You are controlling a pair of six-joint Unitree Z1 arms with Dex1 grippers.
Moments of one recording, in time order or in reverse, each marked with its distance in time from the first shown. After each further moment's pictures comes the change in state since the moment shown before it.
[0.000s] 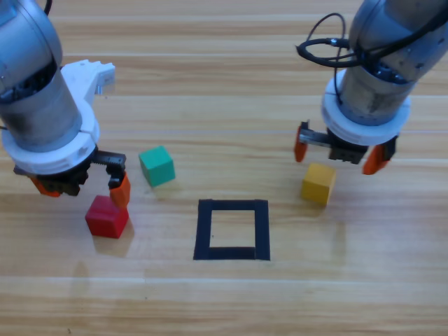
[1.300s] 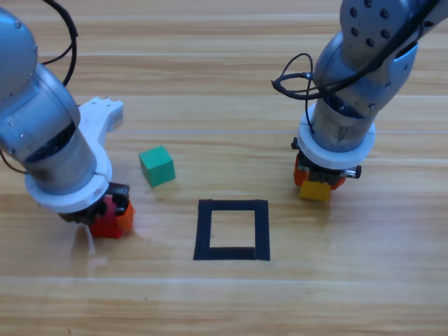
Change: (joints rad) arm 0 0.001 0.073 0.226 -0.350 0.039 -0.001; arm 1 -0.002 0.143 -0.010 -0.101 0.005 -0.022
